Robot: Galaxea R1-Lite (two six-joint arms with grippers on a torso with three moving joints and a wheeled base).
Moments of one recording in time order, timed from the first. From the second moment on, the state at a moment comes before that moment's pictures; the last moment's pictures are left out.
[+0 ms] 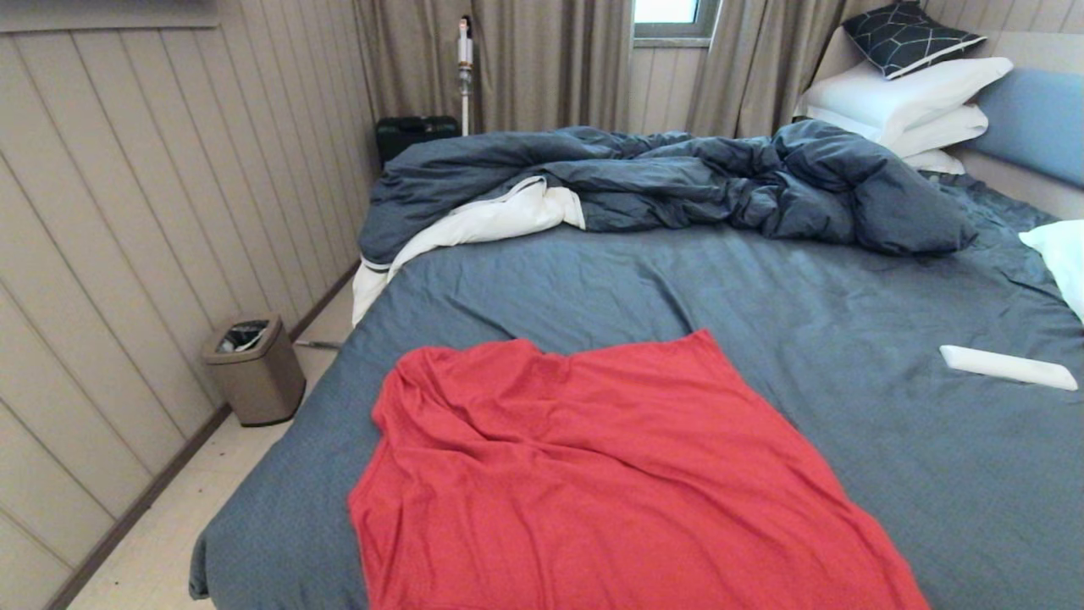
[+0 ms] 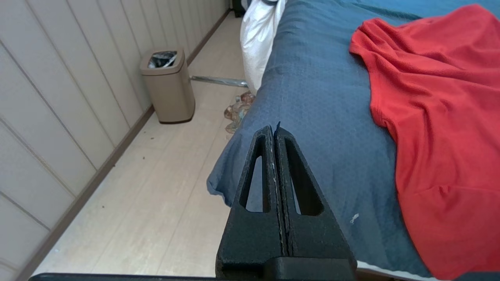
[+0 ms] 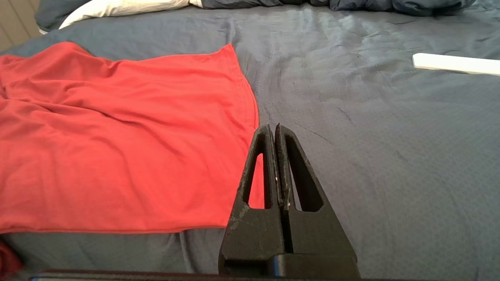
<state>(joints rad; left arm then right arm) 0.01 0.00 0.00 0.07 0.08 0.04 -0.01 0.00 0.00 -0.10 -0.02 0.04</state>
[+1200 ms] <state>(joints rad) 0.01 0.53 -0.28 0.17 0.01 -0.11 0.03 0.58 -0.28 -0.13 0.02 0.12</state>
